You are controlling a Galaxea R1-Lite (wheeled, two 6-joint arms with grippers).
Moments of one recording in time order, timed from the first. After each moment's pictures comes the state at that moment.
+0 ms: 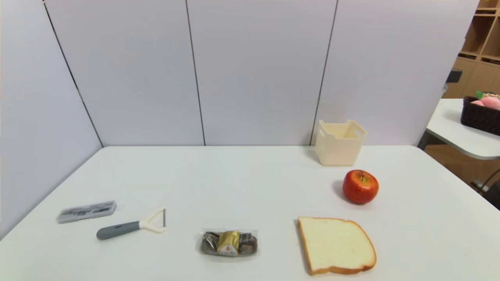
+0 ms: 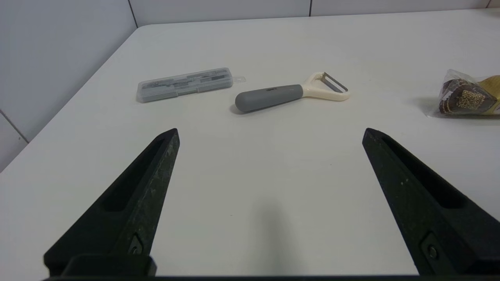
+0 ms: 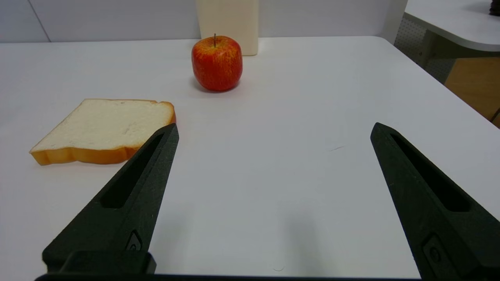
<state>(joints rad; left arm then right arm) 0.00 0.00 0.00 0.01 -0.02 0.01 0.00 0.00 0.00 0.00 0.00 0.01</state>
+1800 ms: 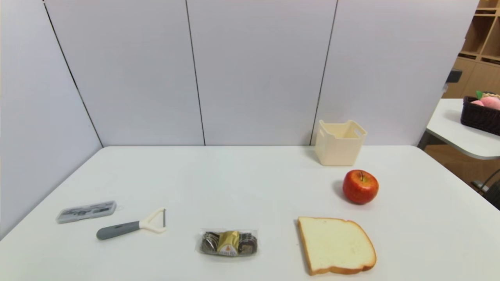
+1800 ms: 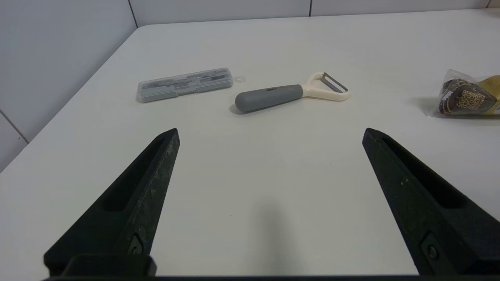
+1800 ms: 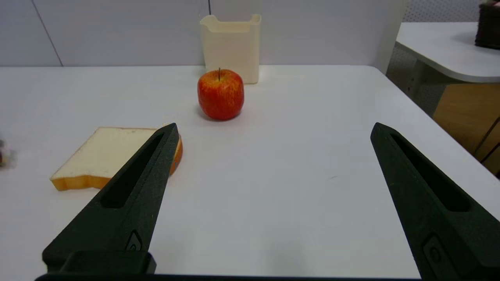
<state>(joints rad) 0.00 0.00 0.00 0.01 -0.02 0.01 0.00 0.07 -0.14 0.00 0.00 0.00</state>
